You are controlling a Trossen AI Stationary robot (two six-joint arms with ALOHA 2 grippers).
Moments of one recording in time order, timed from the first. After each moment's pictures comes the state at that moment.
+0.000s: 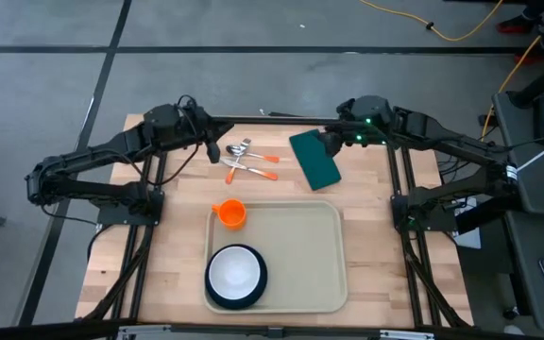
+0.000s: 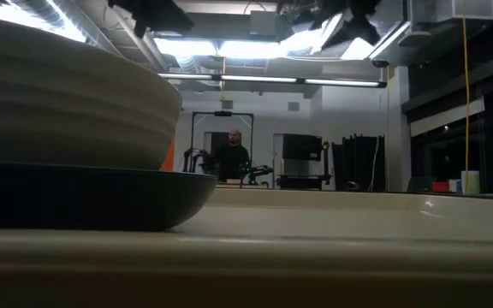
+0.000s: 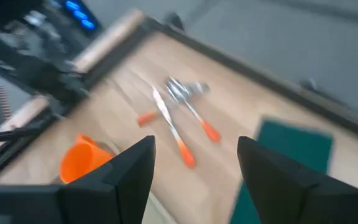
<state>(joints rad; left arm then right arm) 0.40 0.94 0.92 -0.19 -0.12 -0.03 -0.31 1.24 1.34 -0.71 0.12 0.52</state>
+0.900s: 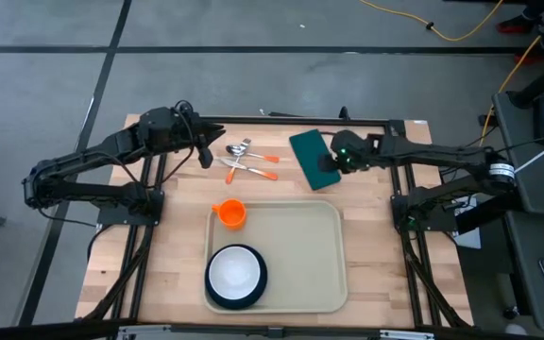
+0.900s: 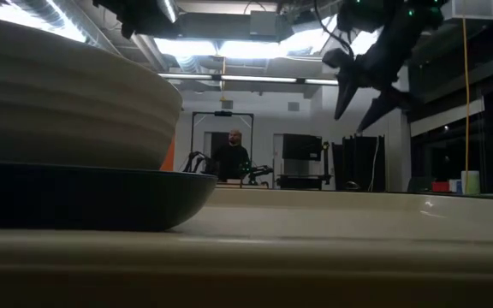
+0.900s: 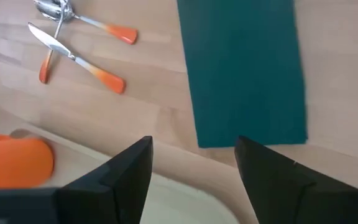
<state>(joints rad) 0.40 0.87 0.92 -0.36 -0.14 0.02 -0.30 1.27 0.95 -0.69 0.10 1.08</state>
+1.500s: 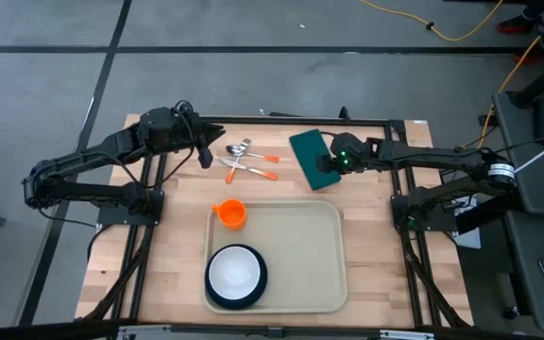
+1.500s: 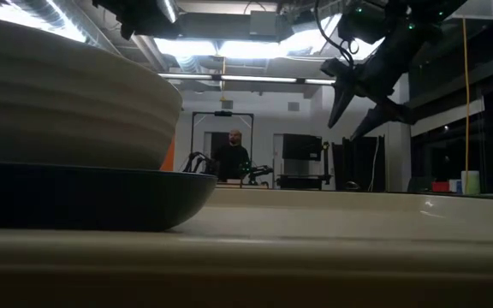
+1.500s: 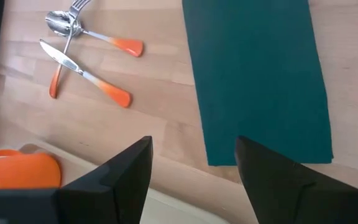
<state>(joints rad) 0.40 0.87 0.92 -0.37 -0.14 0.01 -0.31 1.27 0.85 -0.51 0.11 1.09</state>
